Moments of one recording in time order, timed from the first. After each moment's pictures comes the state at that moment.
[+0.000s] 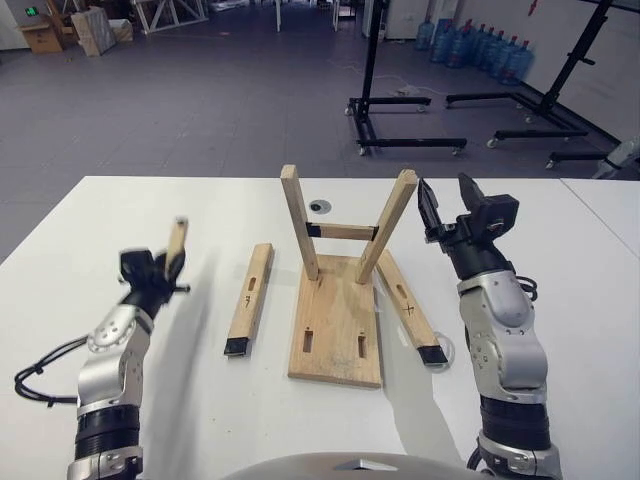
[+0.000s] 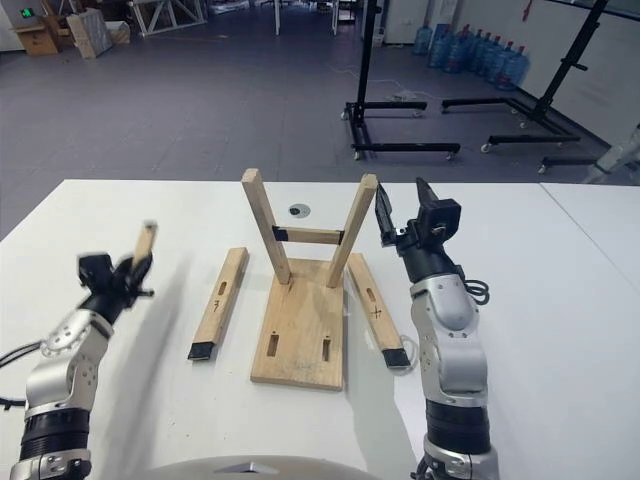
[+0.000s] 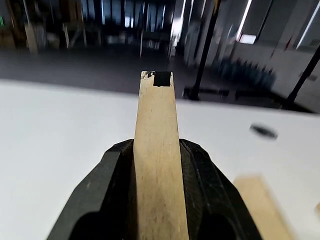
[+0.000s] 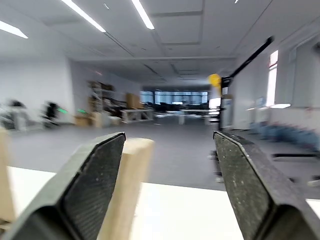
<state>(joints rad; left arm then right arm) -0.08 0.30 0.33 -0.05 -0.34 0.17 -0.33 -0.13 -0.15 -0.14 -0.39 0.32 0.18 0.21</state>
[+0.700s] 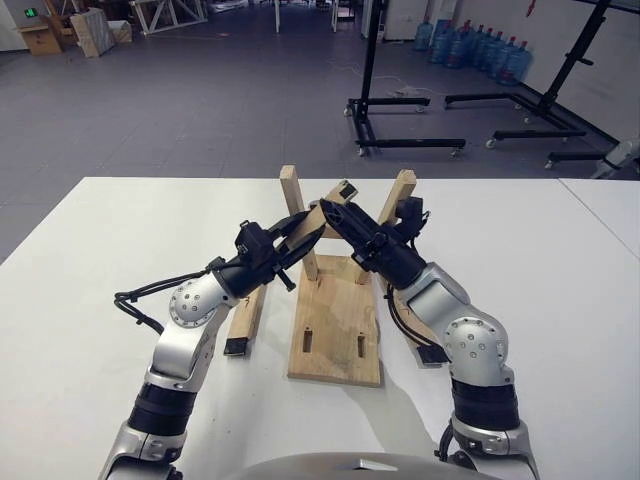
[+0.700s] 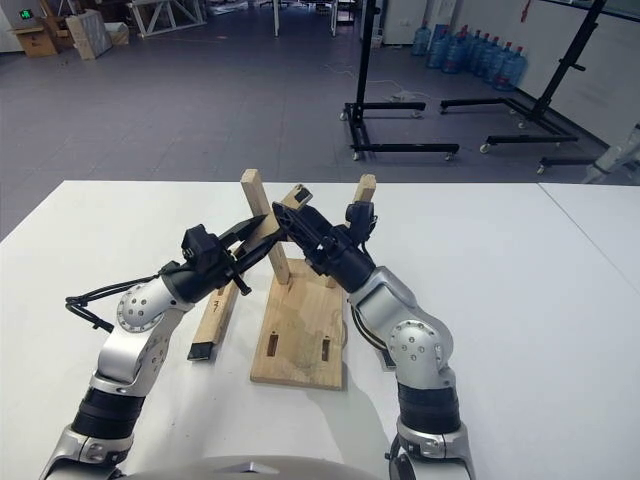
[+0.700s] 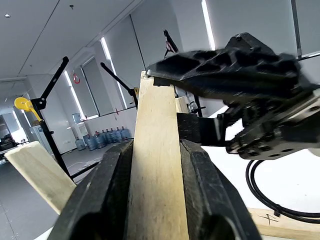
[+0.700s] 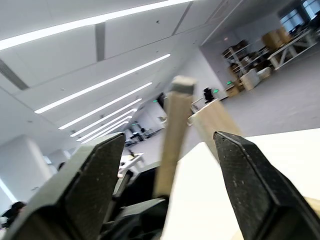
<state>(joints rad) -0.17 0.27 -0.14 -0.20 -0.25 -0.08 -0.66 -0.23 -0.06 -0.03 -0.36 1.01 0.65 0.35</state>
